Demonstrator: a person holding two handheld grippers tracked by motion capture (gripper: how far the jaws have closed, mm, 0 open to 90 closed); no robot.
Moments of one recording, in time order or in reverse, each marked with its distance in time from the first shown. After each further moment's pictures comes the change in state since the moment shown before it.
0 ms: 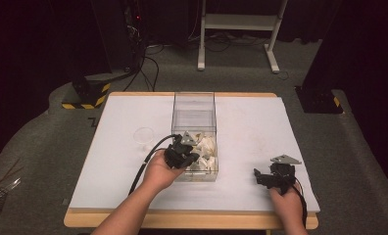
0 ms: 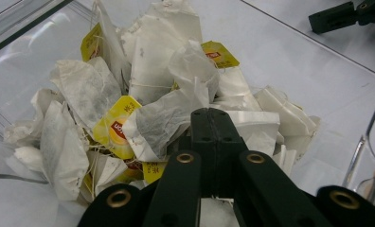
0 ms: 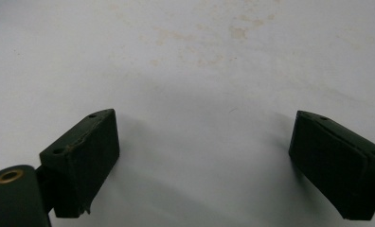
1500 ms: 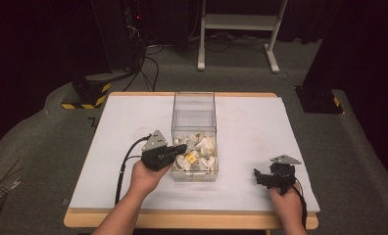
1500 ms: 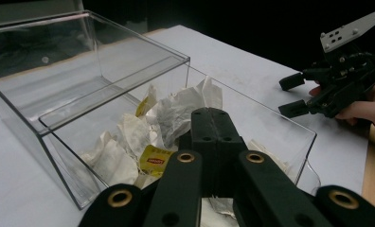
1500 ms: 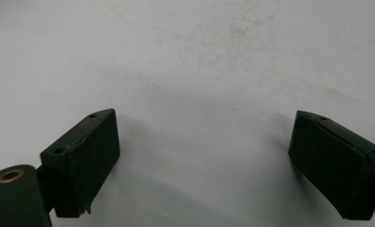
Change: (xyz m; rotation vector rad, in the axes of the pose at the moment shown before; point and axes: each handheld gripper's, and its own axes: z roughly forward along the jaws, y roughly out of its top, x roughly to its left) left arm 0.016 -0.036 -0.055 -0.426 -0.004 -0.062; right arm 0.000 0.000 0.000 -0.004 0.000 -0.003
